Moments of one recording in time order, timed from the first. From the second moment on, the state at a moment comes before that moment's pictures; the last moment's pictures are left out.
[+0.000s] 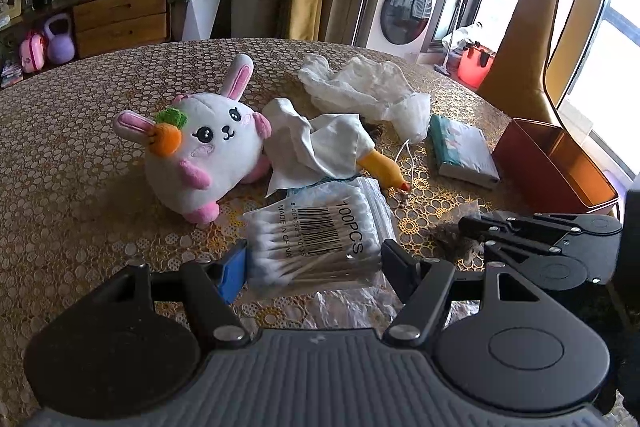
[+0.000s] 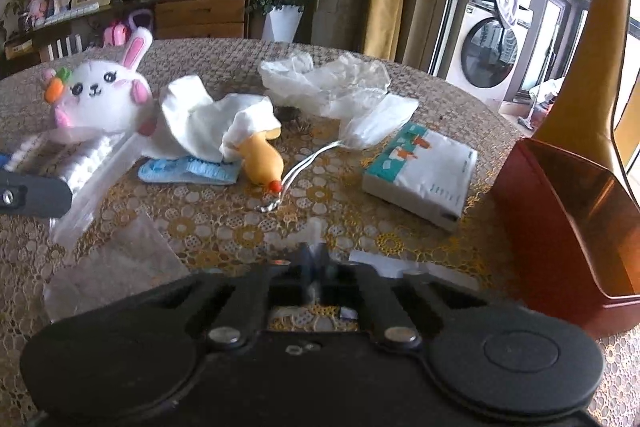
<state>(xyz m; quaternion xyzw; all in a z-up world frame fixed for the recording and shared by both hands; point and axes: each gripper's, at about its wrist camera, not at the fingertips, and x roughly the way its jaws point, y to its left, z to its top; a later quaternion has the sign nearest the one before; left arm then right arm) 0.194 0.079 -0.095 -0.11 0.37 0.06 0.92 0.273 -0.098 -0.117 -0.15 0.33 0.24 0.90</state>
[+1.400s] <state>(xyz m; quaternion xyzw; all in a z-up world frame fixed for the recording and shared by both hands) 0.298 -0.138 0.005 0.01 0.34 -0.16 0.93 0.273 -0.308 -0.002 0.01 0.26 0.13 0.96</state>
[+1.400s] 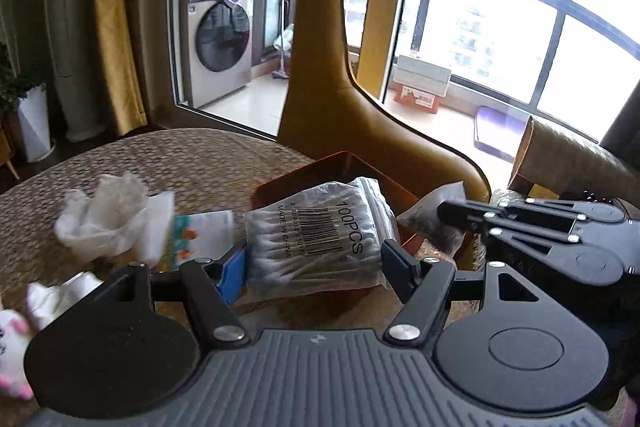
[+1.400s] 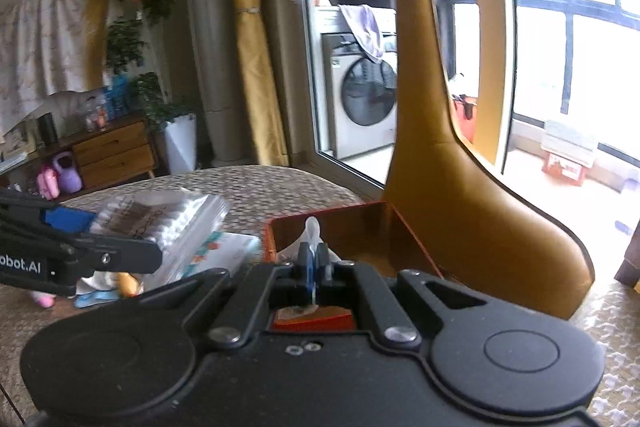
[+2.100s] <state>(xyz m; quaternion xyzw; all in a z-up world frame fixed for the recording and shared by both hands) 0.469 -0.205 -0.073 -0.03 0.44 -0.12 0.89 0.363 -0.325 -0.064 -0.02 0.32 0.11 0.94</state>
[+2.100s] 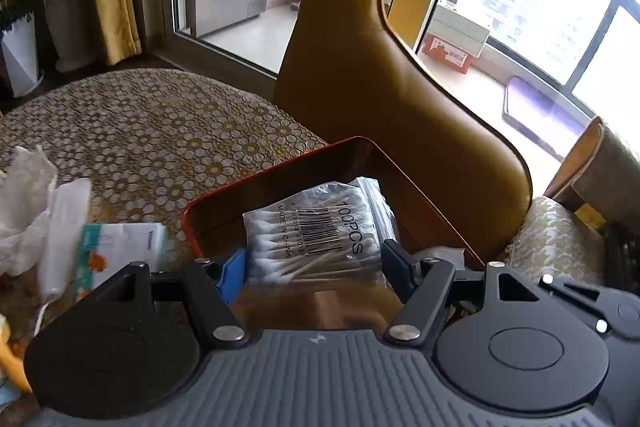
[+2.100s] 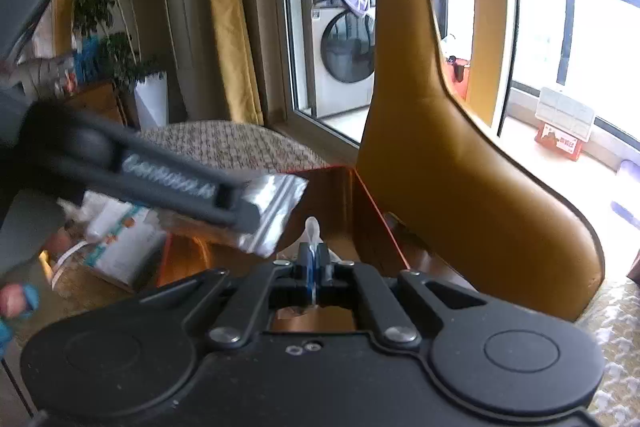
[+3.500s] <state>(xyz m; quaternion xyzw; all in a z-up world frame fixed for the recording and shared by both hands) 0.471 -0.210 -0.073 0.01 0.44 -0.12 0.89 0.364 -0.312 -0.061 -0.03 0.36 0.11 0.92</state>
